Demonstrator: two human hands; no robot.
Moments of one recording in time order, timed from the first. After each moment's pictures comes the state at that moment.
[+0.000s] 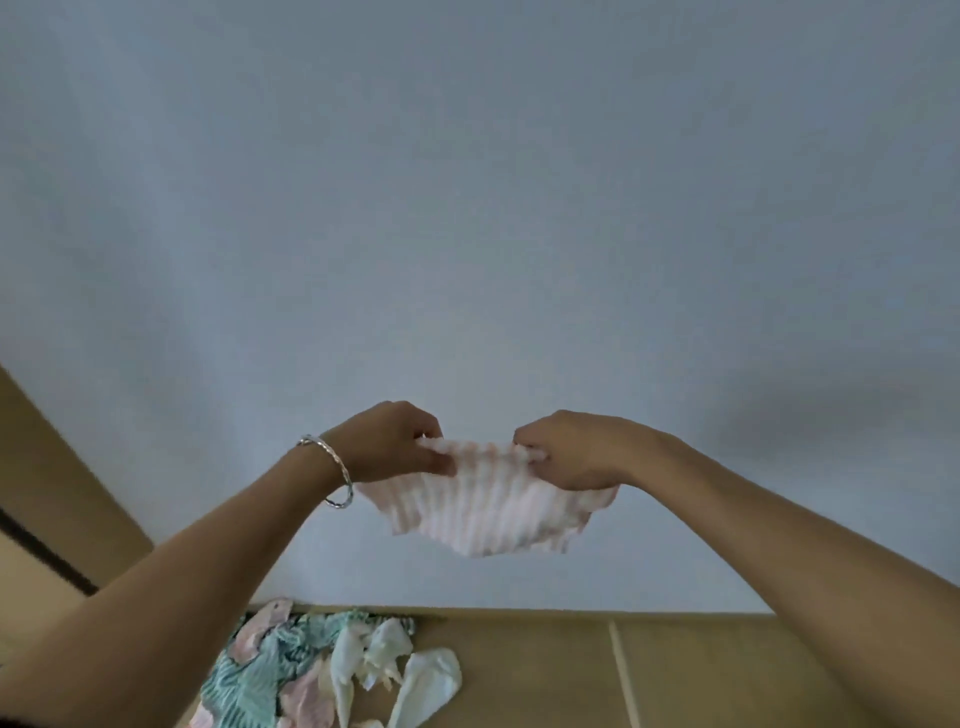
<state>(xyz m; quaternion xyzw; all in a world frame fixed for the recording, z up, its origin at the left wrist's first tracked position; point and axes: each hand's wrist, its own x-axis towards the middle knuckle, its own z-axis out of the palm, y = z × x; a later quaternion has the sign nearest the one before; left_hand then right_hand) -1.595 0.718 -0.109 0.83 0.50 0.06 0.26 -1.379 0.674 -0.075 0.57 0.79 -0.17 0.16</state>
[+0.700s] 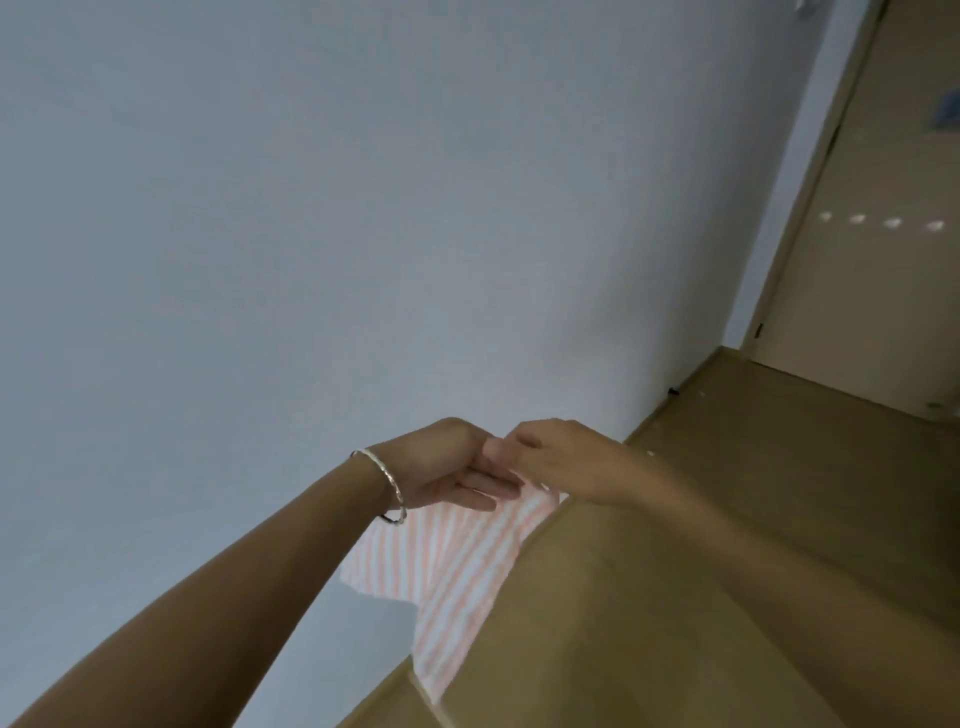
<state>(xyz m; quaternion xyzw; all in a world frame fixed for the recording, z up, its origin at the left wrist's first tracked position) -1.105 0.510 -0.030 0.74 0.18 -0.13 0.63 -1.009 0.373 -0.035 0.83 0.46 -0.21 -0.25</state>
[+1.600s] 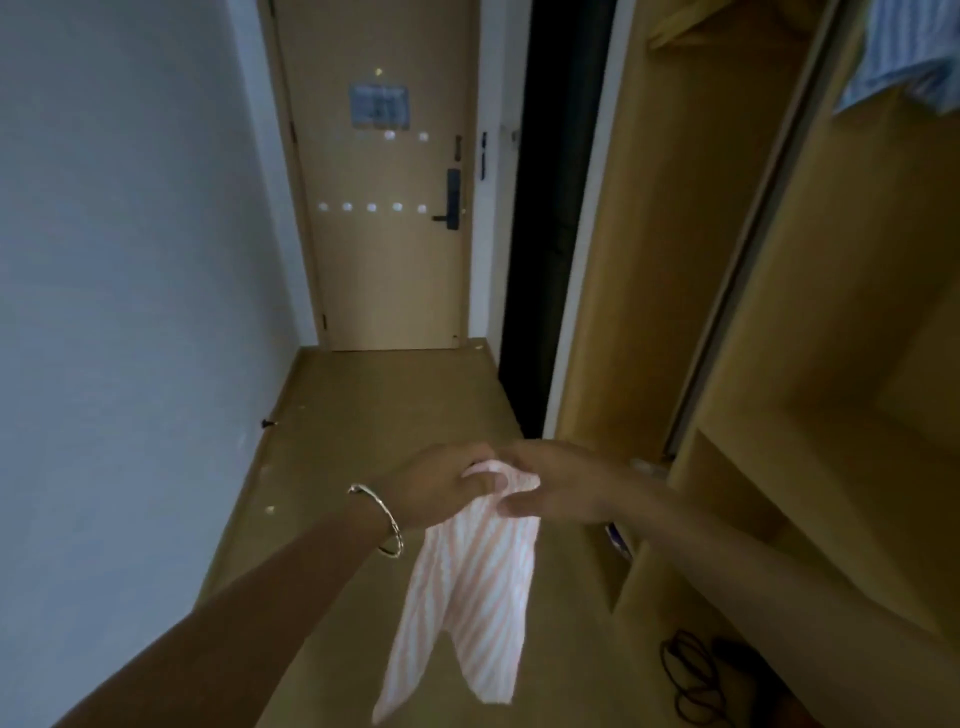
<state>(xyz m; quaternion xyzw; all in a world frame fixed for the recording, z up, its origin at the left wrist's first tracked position) -0.657 0.125 -0.079 0.85 -0.39 -0.10 0.33 -0.715 -0.051 -0.063 0.96 0.09 -0.11 -0.24</state>
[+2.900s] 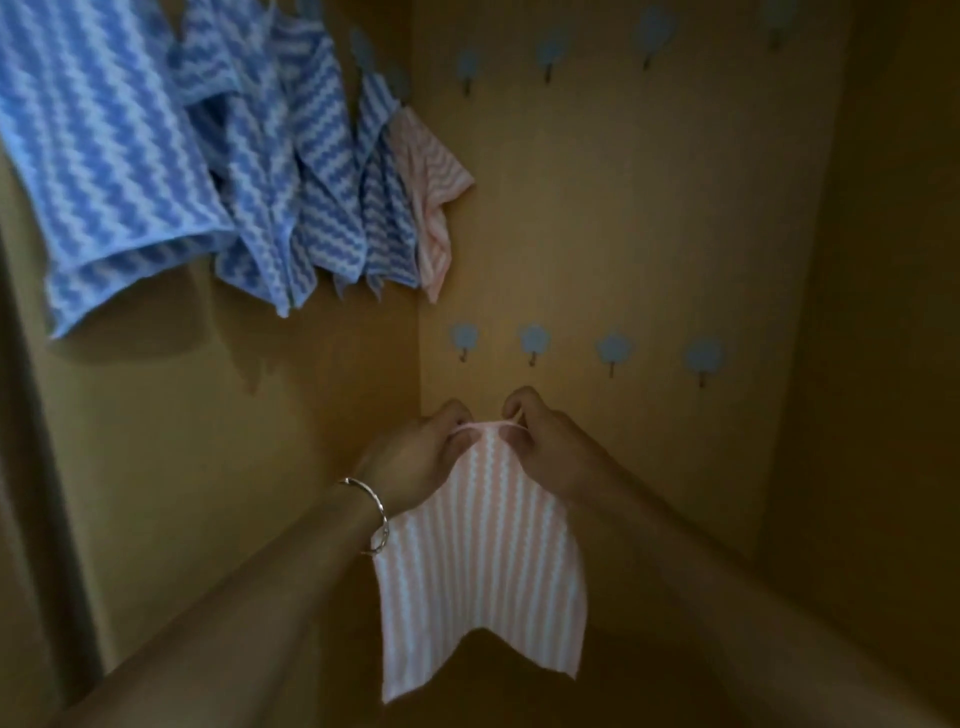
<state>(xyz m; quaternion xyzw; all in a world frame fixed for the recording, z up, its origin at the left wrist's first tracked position) -0.571 -0.629 0.086 0.58 -0.76 0.09 0.28 -0.751 -0.669 0.092 0.85 -0.41 0.30 -0.11</state>
